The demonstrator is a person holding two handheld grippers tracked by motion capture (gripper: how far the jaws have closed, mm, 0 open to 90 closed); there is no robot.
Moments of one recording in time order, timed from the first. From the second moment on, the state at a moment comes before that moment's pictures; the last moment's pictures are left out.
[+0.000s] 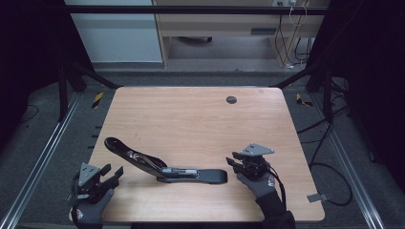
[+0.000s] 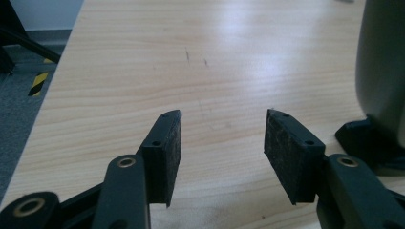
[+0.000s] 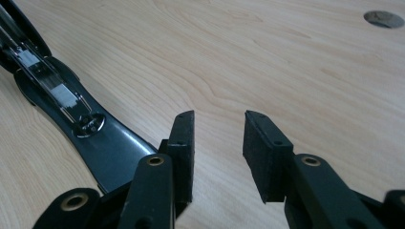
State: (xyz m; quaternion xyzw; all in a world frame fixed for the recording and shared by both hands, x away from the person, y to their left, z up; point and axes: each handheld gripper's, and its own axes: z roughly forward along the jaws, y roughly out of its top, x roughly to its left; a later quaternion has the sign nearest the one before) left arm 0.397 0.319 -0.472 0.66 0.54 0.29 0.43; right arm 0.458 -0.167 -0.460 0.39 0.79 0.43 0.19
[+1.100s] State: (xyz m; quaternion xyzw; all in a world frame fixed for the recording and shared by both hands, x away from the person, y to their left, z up) left arm 0.378 0.323 -0.418 0.62 0.51 0.29 0.52; right arm 0.440 -0.163 -0.478 0.41 0.78 0.44 0.18
